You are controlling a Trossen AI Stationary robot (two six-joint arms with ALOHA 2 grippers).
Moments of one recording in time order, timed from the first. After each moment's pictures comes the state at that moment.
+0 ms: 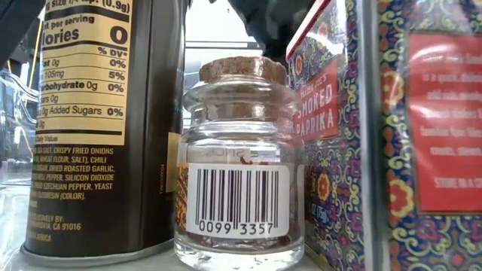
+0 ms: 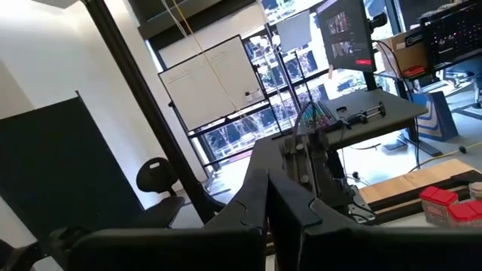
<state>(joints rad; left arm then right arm) -0.16 2.16 1.79 -0.58 -0.04 -0.02 0.20 1.12 1.31 -0.08 0.11 0.39</state>
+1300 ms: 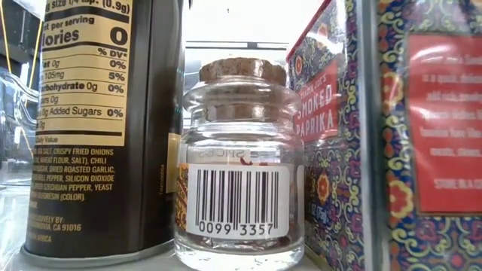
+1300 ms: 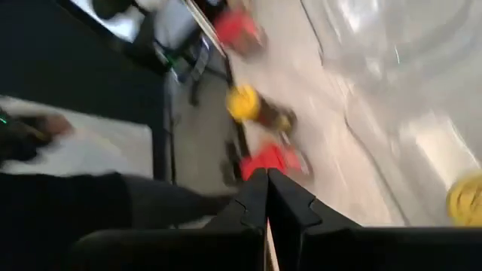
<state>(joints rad) -0.39 1.27 1.19 -0.48 -0.48 -0.49 0.42 1.19 1.04 -0.44 -0.06 0.95</state>
